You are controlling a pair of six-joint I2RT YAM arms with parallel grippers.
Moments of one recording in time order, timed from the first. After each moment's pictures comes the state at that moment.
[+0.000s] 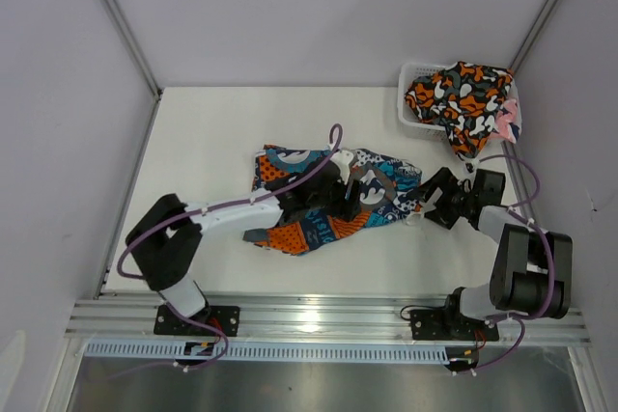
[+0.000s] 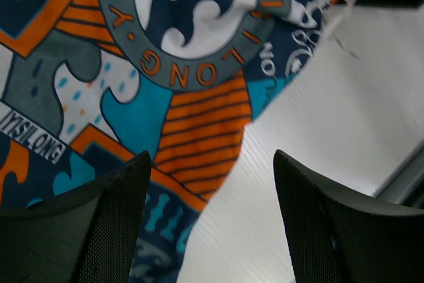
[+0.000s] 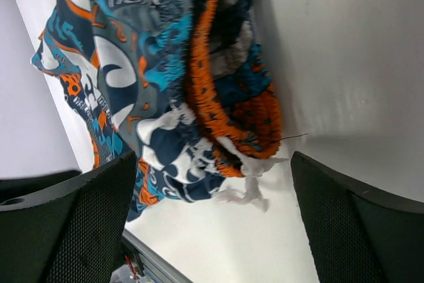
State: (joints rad) left arm -0.93 1.60 1.02 -0.07 -0.01 -0.38; right arm -0.20 1.39 0.58 -0.04 -0.64 0.58
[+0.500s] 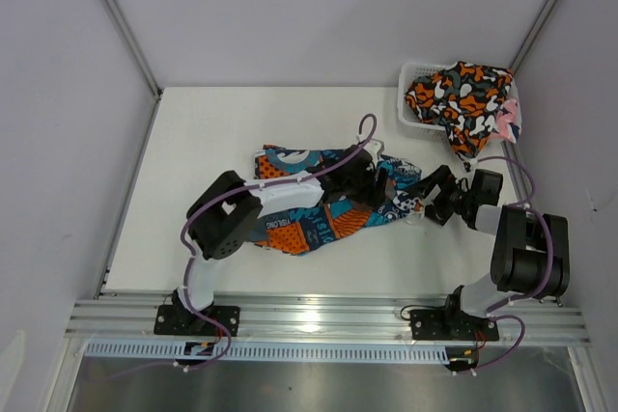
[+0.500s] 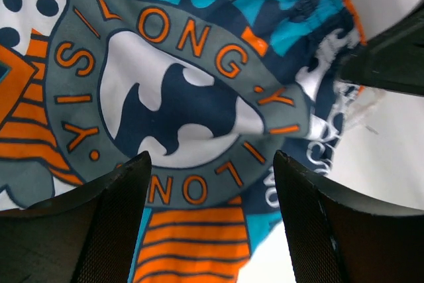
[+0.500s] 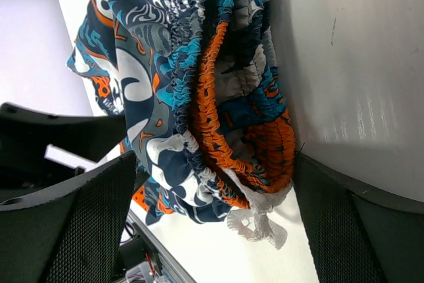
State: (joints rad) left arm -0.90 2.03 1.41 -0.07 0.00 -0.42; right arm -0.22 1.53 0.54 0.20 -0.74 0.68
